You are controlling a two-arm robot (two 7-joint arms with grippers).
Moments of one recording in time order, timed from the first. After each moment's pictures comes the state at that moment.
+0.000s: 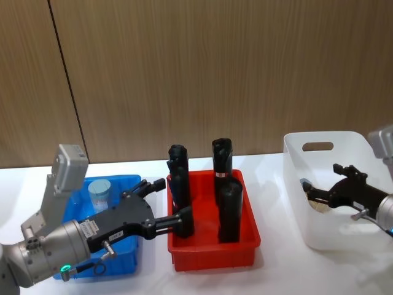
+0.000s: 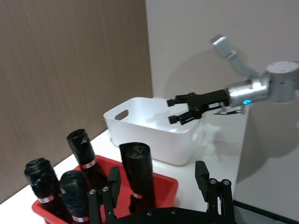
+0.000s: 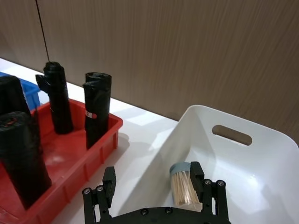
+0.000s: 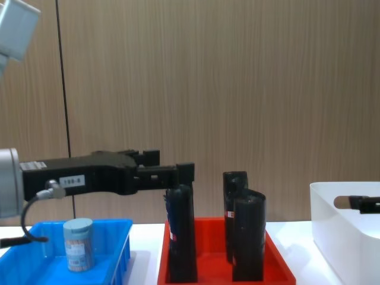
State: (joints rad) left arm -0.32 0.50 0.34 -1.48 -0.54 0.08 -0.75; right arm 0.37 0.44 -0.23 -1.27 0.27 0.16 0.41
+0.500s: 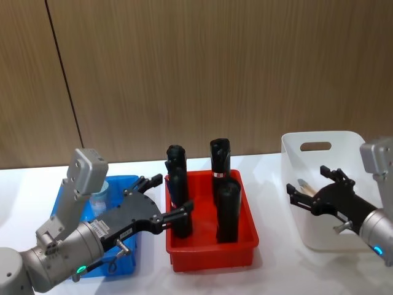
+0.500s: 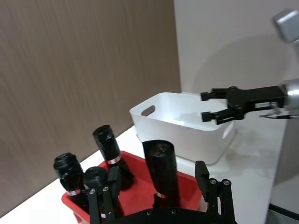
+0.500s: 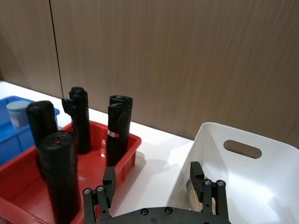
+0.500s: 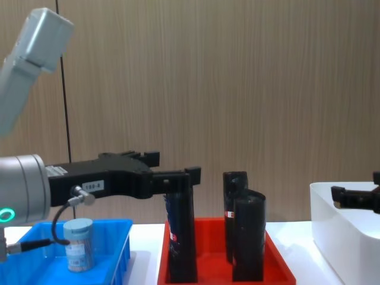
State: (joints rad) left arm -0.30 0.47 0.37 -1.52 -0.45 0.06 -0.57; right arm 0.22 0.40 -0.23 -1.47 0.28 0.11 0.28
